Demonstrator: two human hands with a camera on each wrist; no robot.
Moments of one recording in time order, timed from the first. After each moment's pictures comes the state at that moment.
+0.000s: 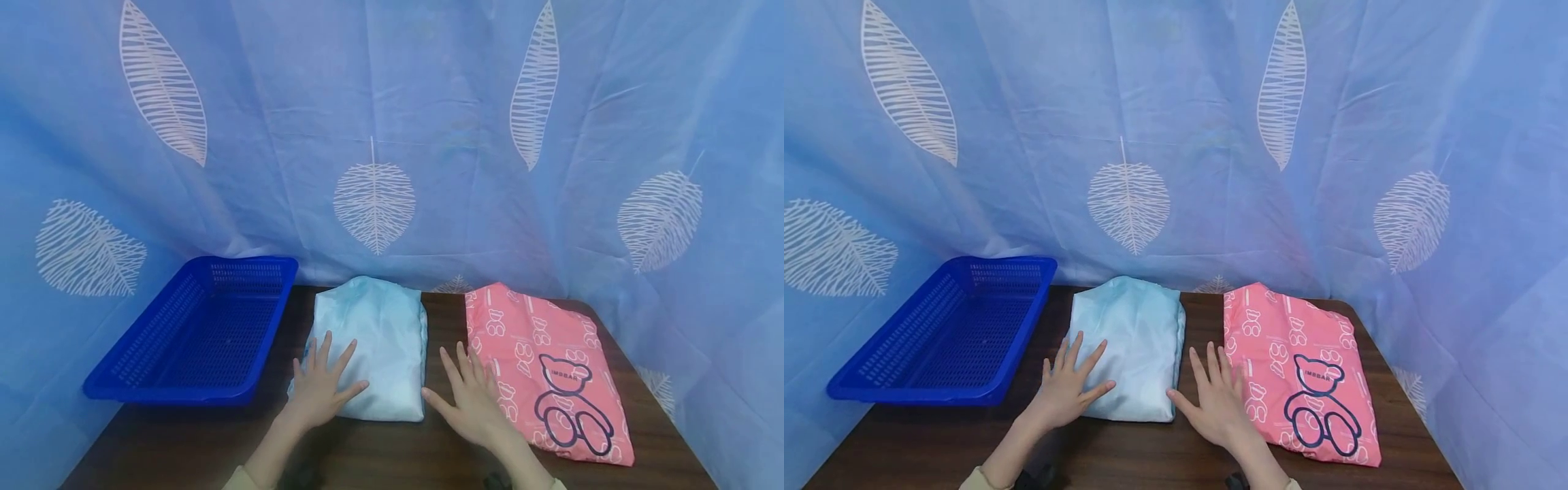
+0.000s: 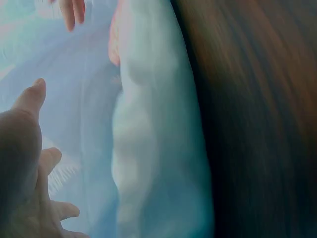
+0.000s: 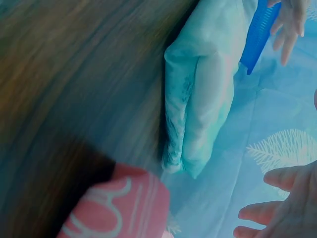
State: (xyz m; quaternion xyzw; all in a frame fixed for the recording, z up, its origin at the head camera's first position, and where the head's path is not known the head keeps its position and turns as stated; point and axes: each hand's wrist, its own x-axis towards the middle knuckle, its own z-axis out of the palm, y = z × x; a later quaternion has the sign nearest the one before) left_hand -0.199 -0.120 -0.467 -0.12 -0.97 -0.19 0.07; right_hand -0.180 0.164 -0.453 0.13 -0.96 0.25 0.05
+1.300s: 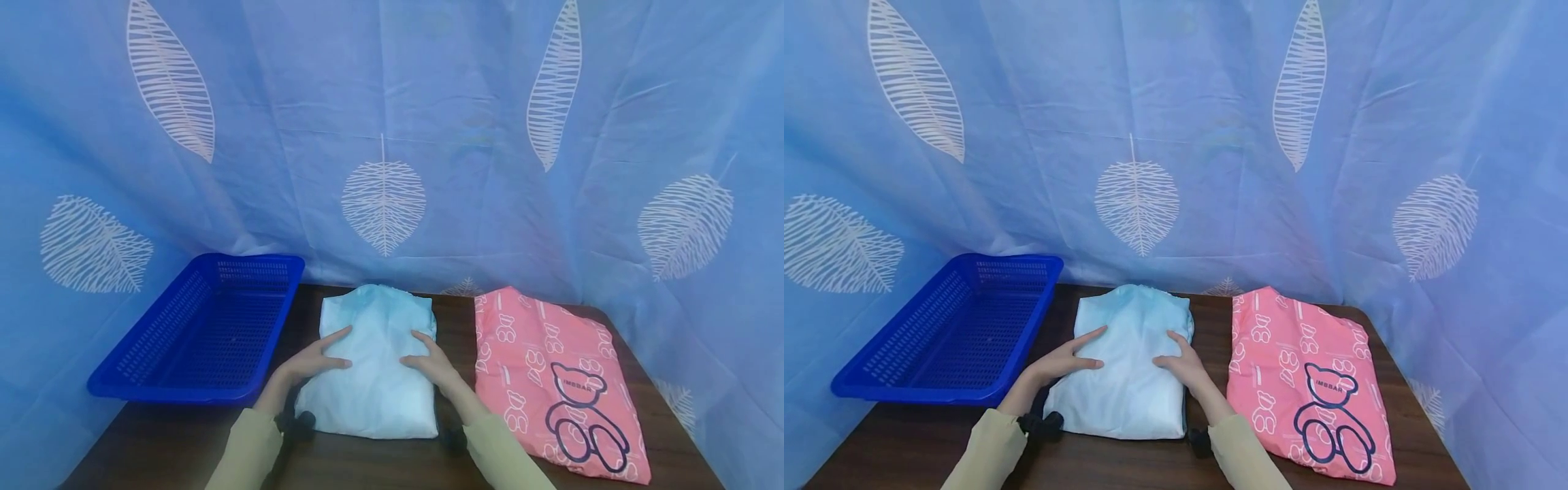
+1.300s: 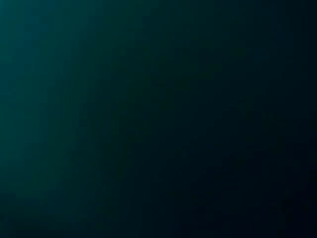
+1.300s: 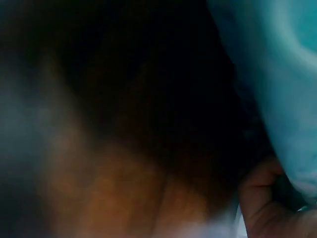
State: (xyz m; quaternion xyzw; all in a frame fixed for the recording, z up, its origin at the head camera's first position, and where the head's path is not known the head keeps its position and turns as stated) left_hand -0.291 -0.172 -0.503 -0.09 -0.83 -0.53 -0.16; right_hand -0.286 0.113 -0.499 0.01 -0.83 0.55 -0.10
